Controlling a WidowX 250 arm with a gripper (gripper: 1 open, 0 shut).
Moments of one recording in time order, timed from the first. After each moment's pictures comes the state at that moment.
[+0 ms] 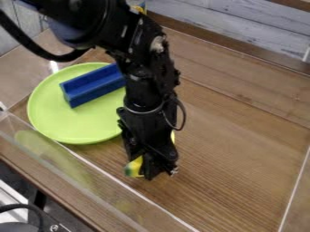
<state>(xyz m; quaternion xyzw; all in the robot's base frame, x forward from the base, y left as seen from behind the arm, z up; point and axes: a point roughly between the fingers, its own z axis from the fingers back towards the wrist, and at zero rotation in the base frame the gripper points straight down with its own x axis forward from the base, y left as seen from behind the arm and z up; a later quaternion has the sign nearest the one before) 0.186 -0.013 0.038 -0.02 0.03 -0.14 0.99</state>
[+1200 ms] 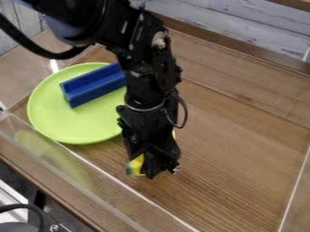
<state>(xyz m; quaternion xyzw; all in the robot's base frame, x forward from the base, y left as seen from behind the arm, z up) 0.184 -0.015 0.043 -0.02 0.03 -0.13 0.99</state>
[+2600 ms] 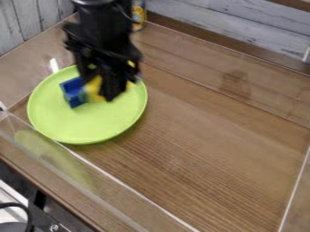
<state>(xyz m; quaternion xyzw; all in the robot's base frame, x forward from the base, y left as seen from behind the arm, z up) 0.184 0.046 0.141 0.00 0.02 -0.01 1.00</state>
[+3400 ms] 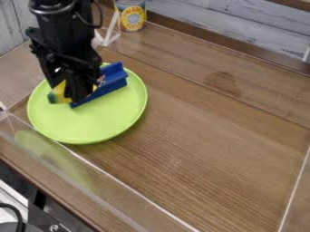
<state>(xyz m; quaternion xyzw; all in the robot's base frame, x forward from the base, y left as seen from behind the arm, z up) 0.174 0.083 0.122 0.01 0.01 0.01 1.00</state>
